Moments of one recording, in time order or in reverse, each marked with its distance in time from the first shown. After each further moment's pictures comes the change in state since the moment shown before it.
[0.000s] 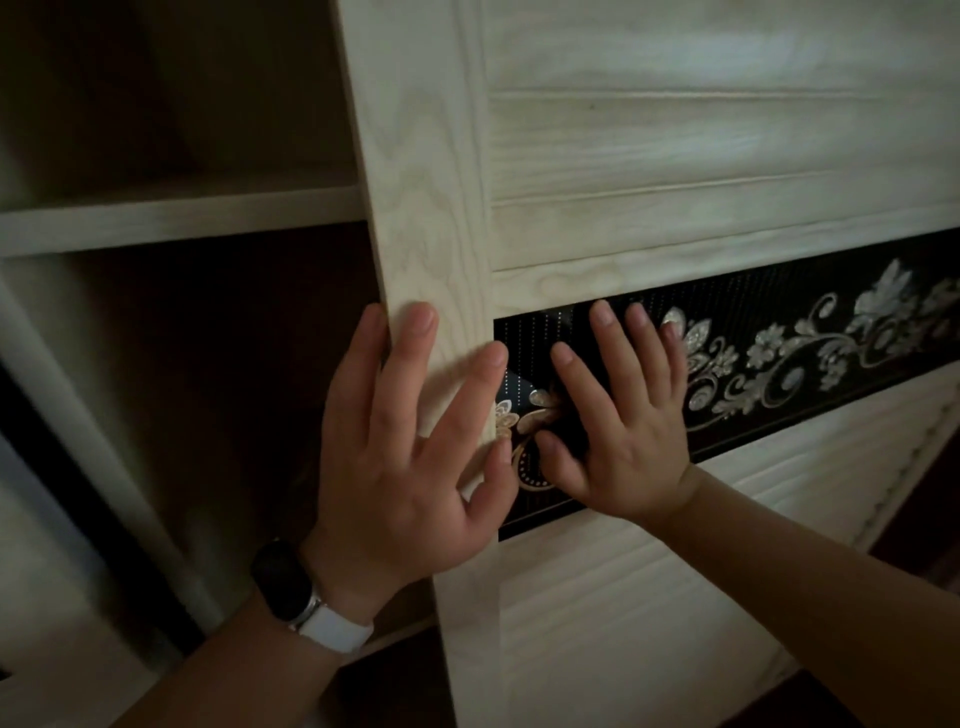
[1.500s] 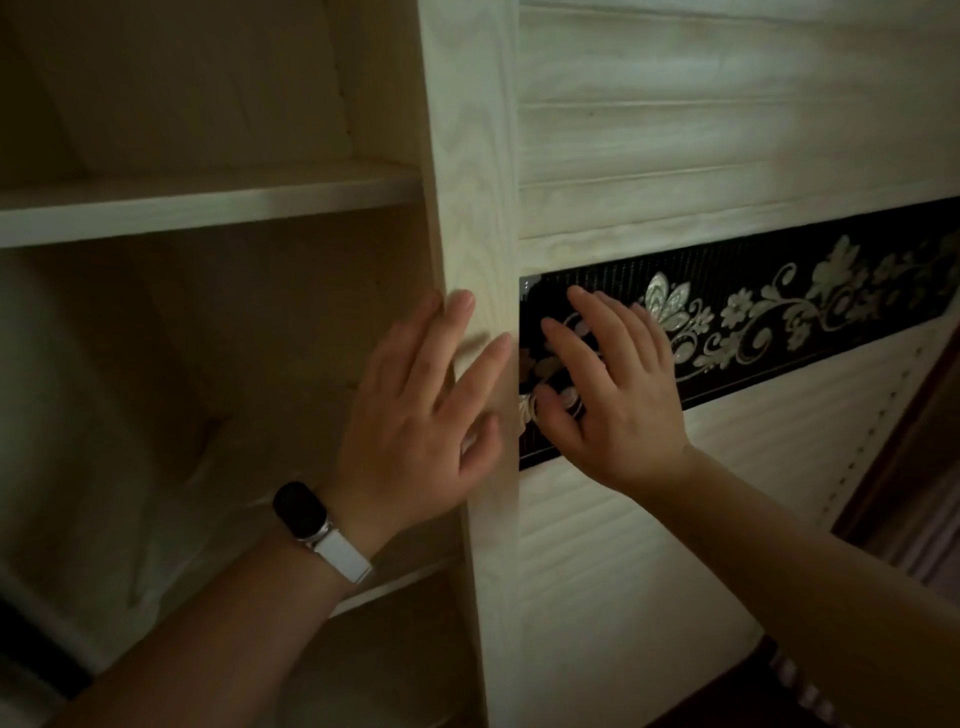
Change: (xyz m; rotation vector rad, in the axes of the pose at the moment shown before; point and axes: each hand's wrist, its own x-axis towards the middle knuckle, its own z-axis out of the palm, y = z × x) left_hand 0.042 0.096 0.091 -0.062 -0.230 0.036; right_hand -0.026 0.123 -0.066 0.074 -0.145 0.111
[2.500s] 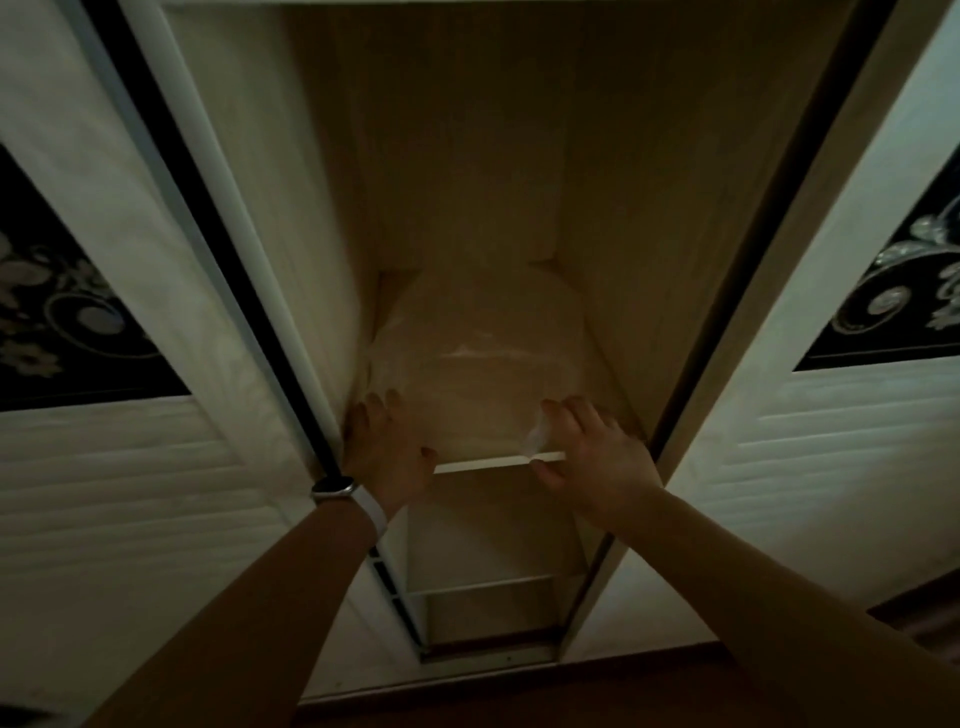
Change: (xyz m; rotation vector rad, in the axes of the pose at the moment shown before) left_hand -0.279 -0.101 -0.050 0.210 -1.045 -1.056; right_hand -0.112 -0.199 0.100 0.241 -1.021 0.176
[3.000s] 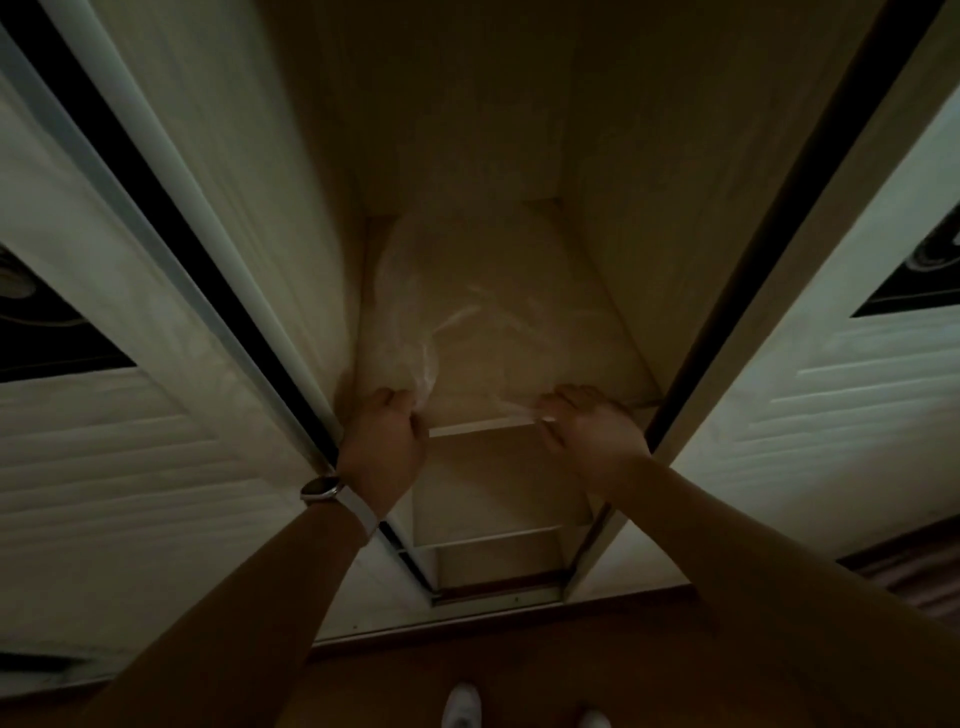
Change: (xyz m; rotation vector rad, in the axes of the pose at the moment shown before) left_hand -0.014 -0.003 0.021 -0.210 0.207 0.123; right_hand 0.009 0.012 0.056 0.113 0.085 -0.092
